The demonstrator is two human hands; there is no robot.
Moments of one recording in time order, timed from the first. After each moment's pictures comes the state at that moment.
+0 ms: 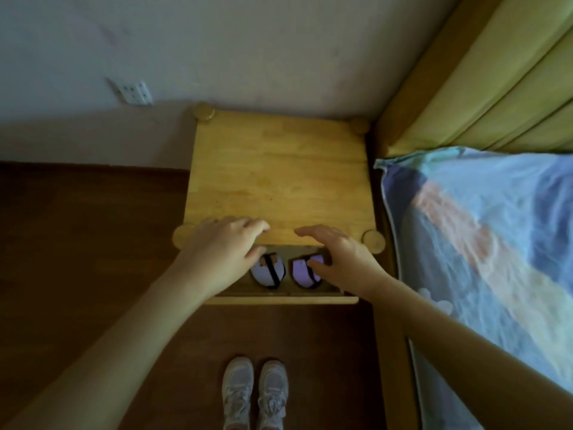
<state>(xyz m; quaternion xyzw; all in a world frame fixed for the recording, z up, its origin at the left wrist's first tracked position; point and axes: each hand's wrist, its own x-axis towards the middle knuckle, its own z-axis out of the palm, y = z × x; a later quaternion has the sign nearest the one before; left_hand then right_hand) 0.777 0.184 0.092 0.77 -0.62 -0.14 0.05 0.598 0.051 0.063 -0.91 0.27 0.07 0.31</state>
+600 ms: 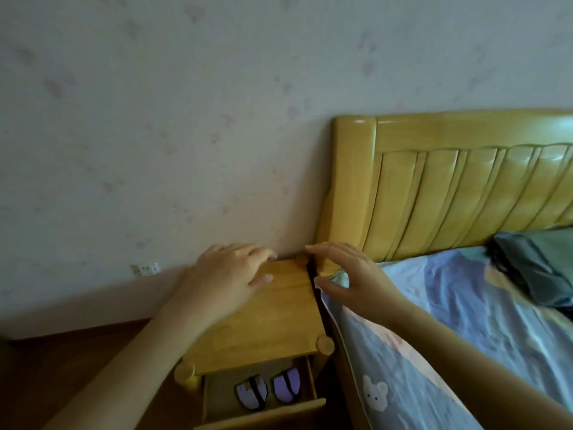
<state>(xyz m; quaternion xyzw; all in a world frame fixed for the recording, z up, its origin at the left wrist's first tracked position) 0.725 0.144 0.406 0.71 -0.70 0.03 0.09 0.518 0.029 0.393 -0.93 0.29 -0.15 0.20</state>
